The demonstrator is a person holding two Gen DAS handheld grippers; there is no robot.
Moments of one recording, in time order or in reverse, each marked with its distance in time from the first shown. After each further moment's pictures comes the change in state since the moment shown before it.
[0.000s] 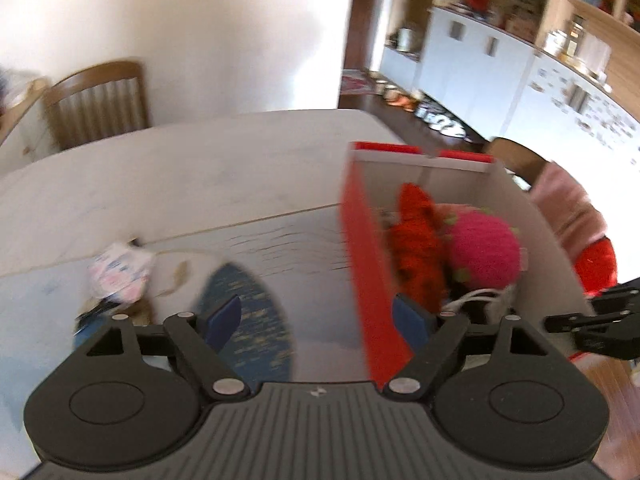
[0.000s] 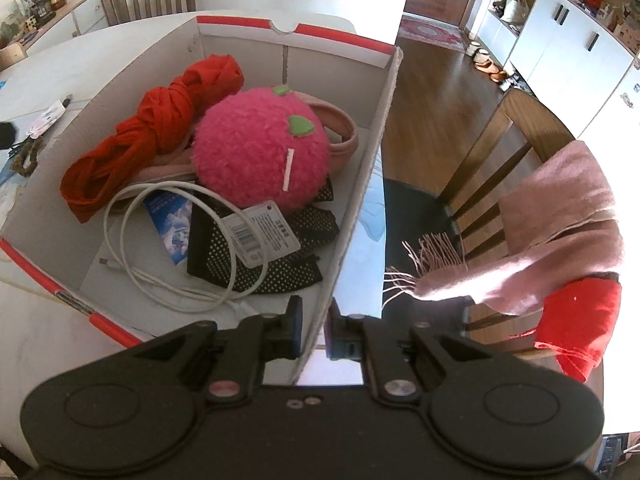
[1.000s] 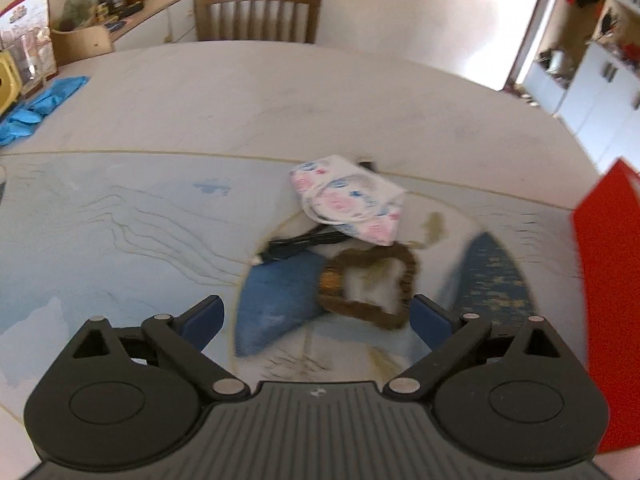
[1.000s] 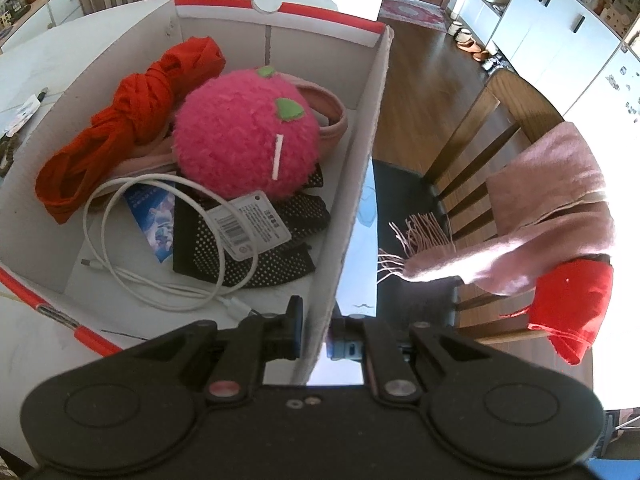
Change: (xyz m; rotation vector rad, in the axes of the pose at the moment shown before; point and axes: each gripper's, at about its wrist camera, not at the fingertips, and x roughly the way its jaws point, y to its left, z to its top) left arm 0.055 0.172 -0.043 -0.313 0.095 0.278; right arm 0.011 0.005 0.005 0.033 0.063 -0.057
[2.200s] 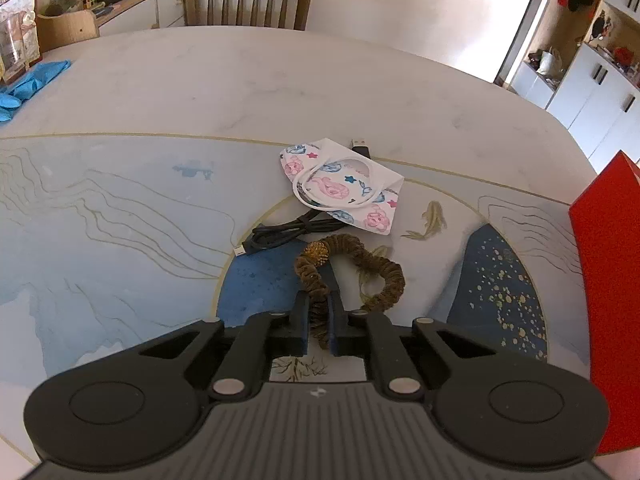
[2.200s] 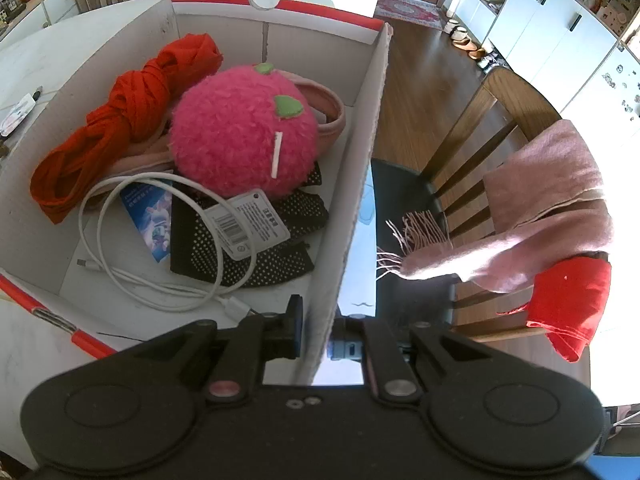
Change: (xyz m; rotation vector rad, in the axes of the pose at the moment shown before) left arm 0.018 0.004 -0.008 -0.007 0.007 -0.083; right arm 0.002 0.000 -0.001 0.002 0.001 -0.010
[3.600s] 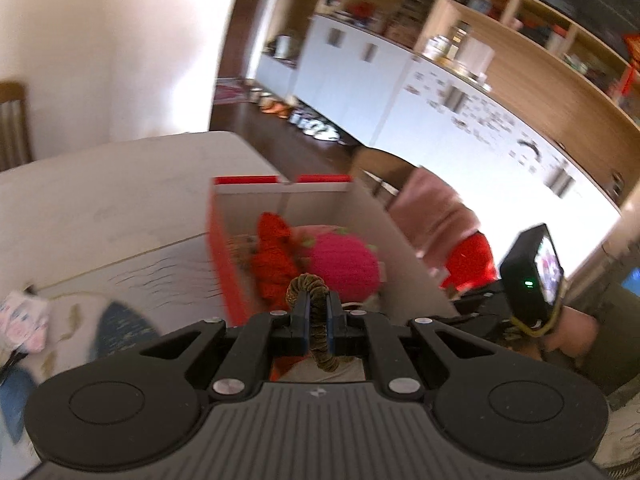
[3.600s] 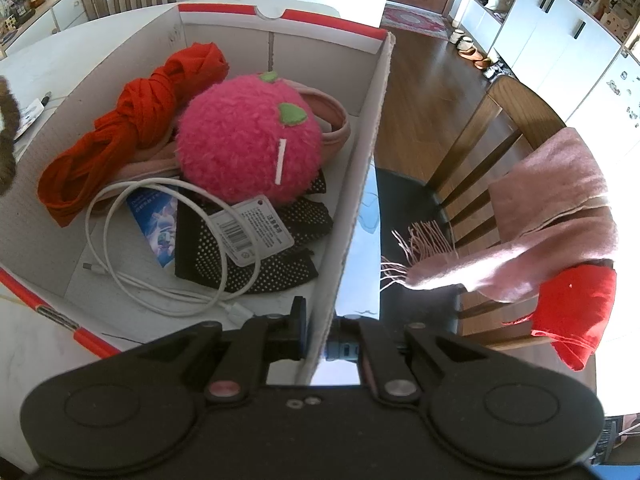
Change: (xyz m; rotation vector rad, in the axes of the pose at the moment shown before) left arm -0.144 -0.207 0.006 0.480 -0.044 -0.611; right arm 0.000 0.000 -0.001 -0.012 -0.034 0.020
